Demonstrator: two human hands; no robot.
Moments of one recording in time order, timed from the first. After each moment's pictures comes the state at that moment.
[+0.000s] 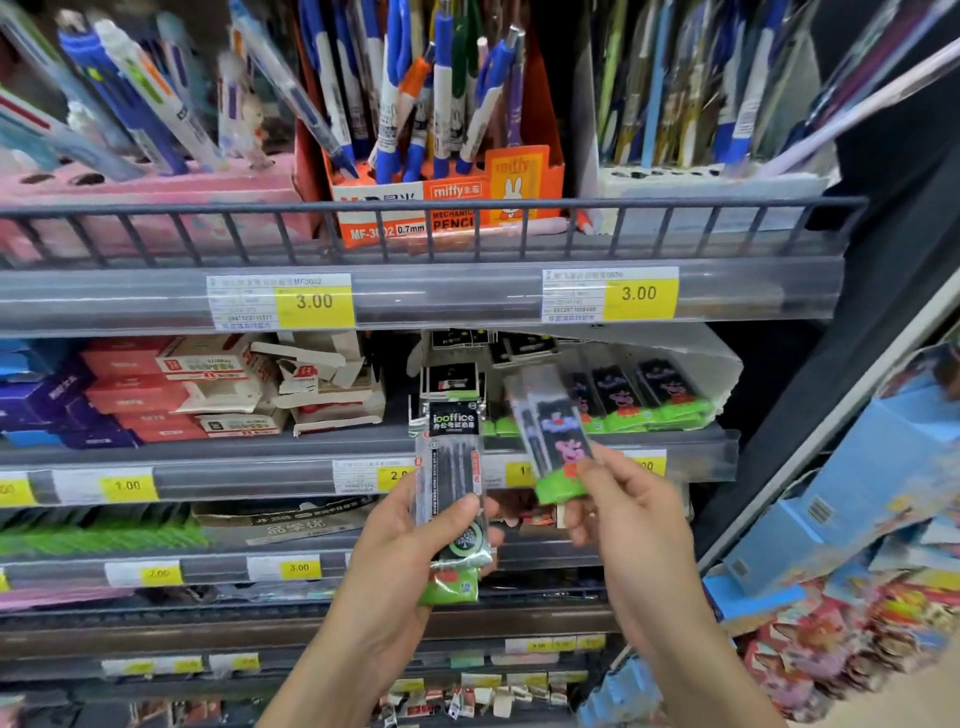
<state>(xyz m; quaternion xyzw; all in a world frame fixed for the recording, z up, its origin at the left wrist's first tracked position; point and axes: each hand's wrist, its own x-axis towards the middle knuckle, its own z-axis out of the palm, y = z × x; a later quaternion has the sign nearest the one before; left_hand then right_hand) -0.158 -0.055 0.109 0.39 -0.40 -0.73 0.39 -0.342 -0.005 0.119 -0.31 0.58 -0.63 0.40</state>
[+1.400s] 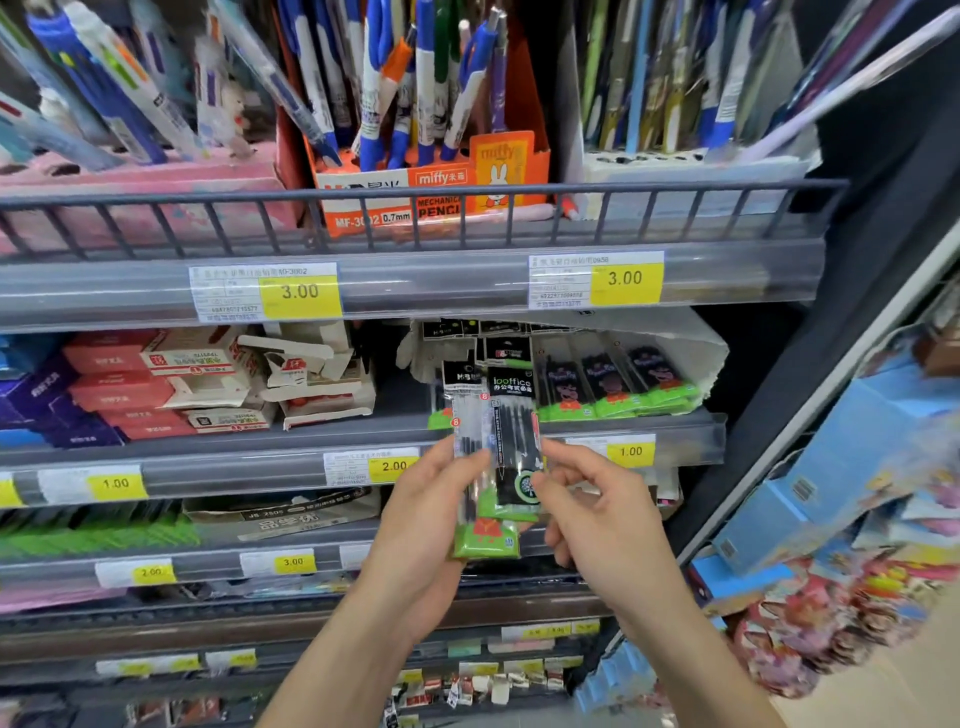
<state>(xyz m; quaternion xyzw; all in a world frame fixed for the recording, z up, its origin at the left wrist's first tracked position) -0.189 -0.062 0.121 0.39 -0.41 -0.73 0.37 -0.333 0.000 0.121 -0.40 0.62 -0.57 0.38</state>
